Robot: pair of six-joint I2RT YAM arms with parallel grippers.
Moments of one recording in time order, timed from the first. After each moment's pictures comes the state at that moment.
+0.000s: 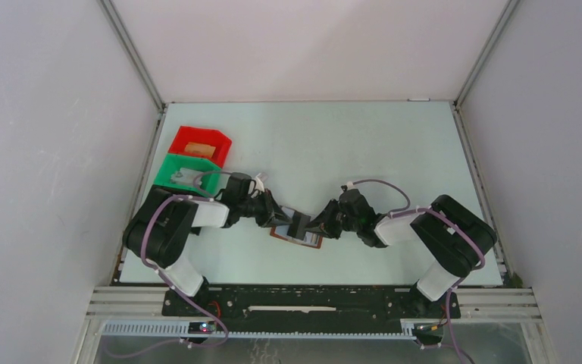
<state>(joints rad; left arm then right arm) -0.40 1.65 0.56 0.29 0.71 -0.89 0.71 1.64 0.50 0.49 -0.29 1.28</state>
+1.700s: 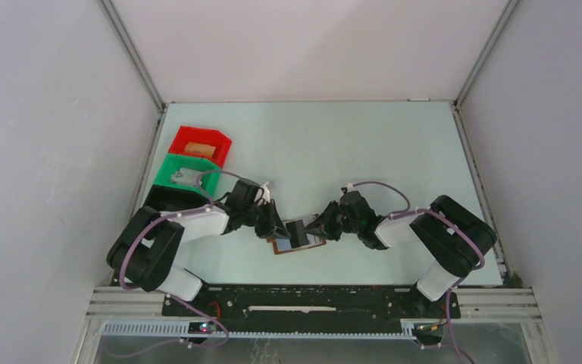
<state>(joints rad) -0.51 1.48 0.57 -0.01 0.57 -0.76 0.71 1.64 0.48 0.53 -0.30 1.30</state>
